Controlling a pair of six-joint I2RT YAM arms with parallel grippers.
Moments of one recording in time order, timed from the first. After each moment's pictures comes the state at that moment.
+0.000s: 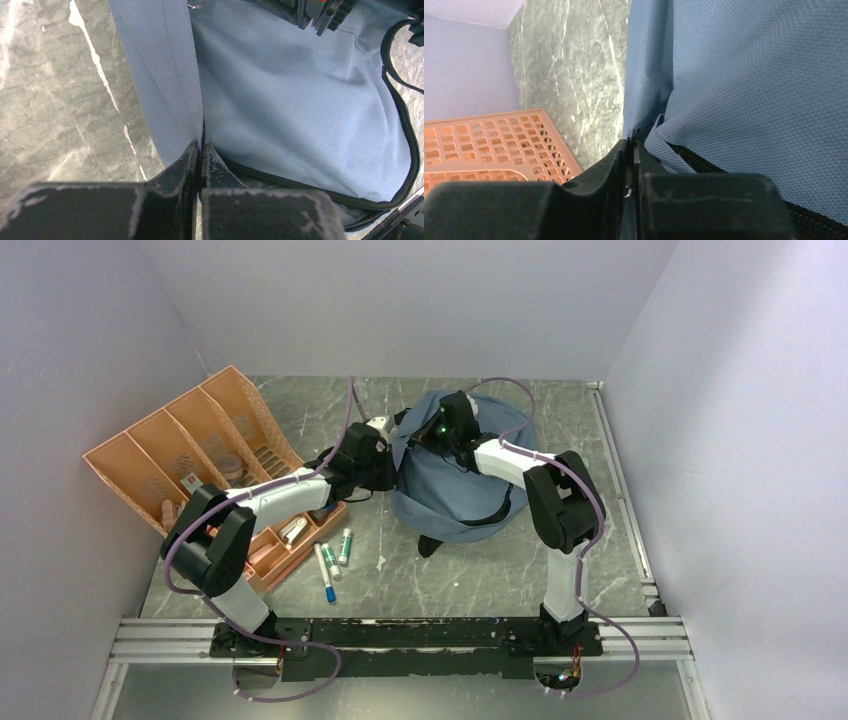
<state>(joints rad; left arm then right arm) -0.63 1.64 0.99 -0.02 0.06 -0.49 0.50 1.98 1.30 0.11 -0.04 0.99</state>
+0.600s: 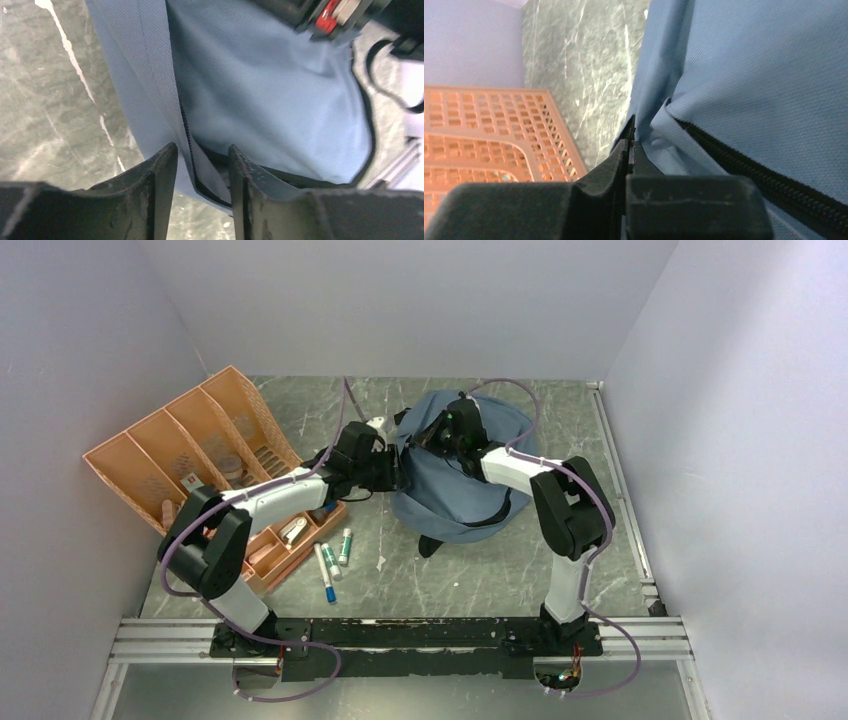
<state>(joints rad) -0.61 1.63 0.99 -0.03 0.13 -0.54 0.49 1.92 1.21 0.21 -0.08 0.90</state>
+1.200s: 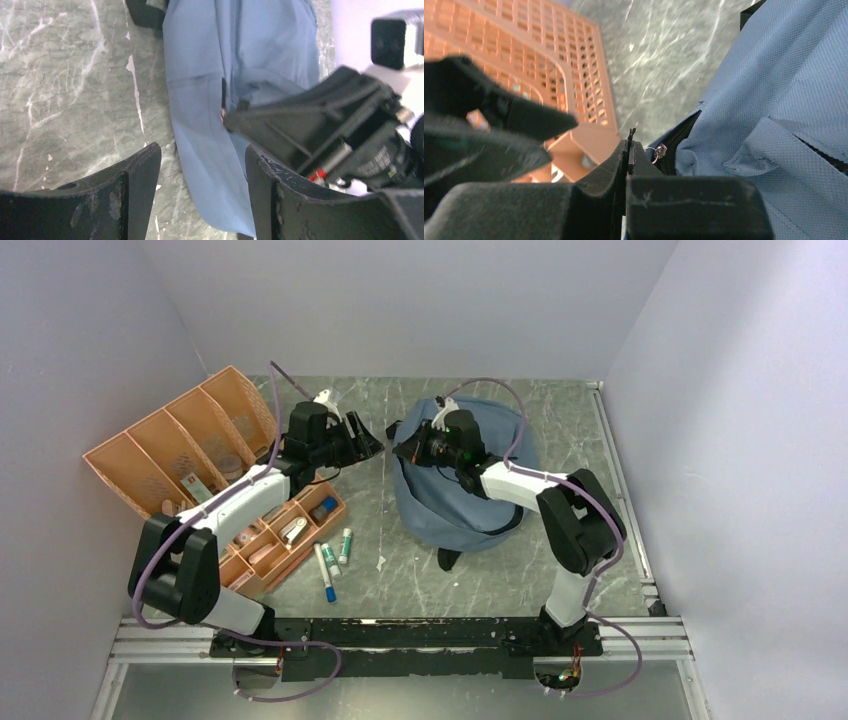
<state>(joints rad) -0.40 1.44 0.96 -0.01 0.19 -0.67 0.56 1.82 1.08 0.41 -0.28 0.72</state>
